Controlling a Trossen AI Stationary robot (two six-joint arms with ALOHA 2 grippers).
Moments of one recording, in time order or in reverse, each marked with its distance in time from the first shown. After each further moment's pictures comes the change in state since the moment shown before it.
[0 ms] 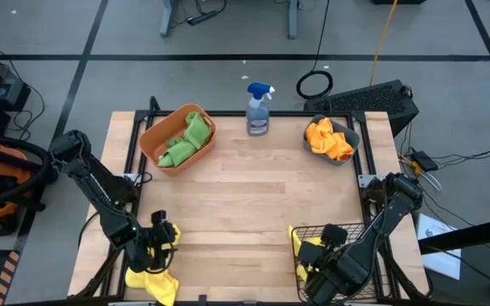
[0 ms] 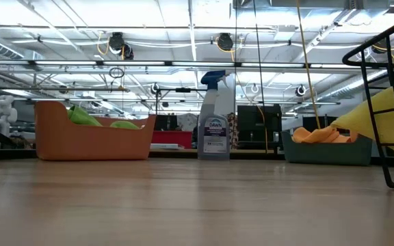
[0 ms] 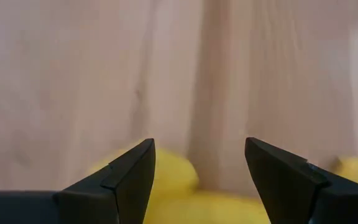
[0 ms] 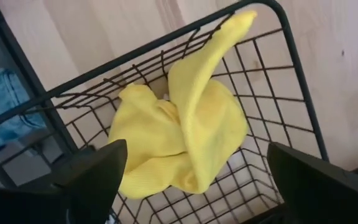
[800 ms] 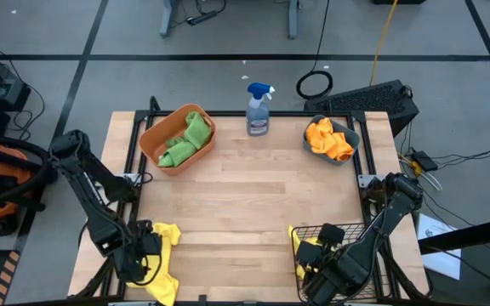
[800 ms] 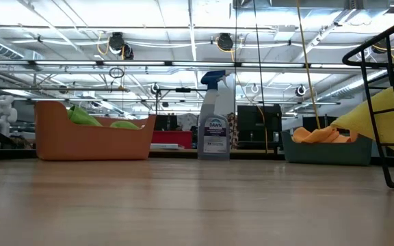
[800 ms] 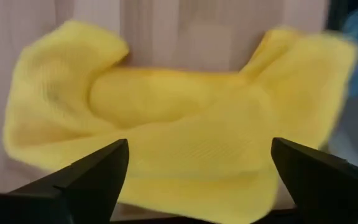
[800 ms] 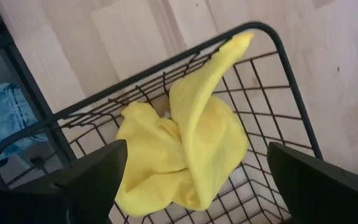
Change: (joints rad) left arm -0.073 0.003 0.195 -0.291 0.389 -0.078; right arm -0.001 0.000 0.000 0.028 0.064 -0.007
